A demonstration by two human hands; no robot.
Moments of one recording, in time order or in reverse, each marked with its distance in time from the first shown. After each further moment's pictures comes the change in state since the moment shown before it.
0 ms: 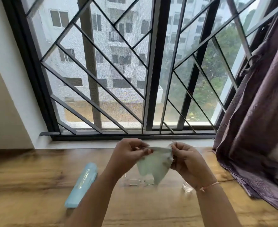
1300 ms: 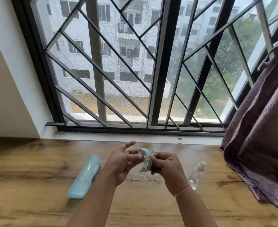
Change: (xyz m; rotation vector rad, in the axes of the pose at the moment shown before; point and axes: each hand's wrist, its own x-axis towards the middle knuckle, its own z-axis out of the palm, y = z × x) left_hand -0.003 -0.050 0.002 -0.833 0.197 -0.612; right_hand 0.026 0.068 0.010 -0.293 0.089 -0.011
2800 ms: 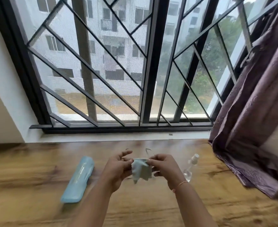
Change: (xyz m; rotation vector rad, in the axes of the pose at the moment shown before) left_hand 0.016 -0.029 -0.030 0.226 0.028 -0.026; right_hand 0.002 0.016 -0.006 -0.338 0.171 0.168
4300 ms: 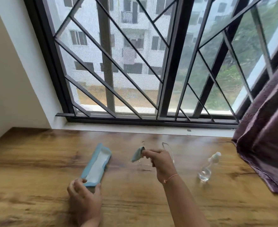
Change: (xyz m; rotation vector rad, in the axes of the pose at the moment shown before) left_hand -0.032 -0.113 -0.139 1.030 1.063 0.640; right_hand 0.015 0.006 0.067 0.225 -0.032 0.027
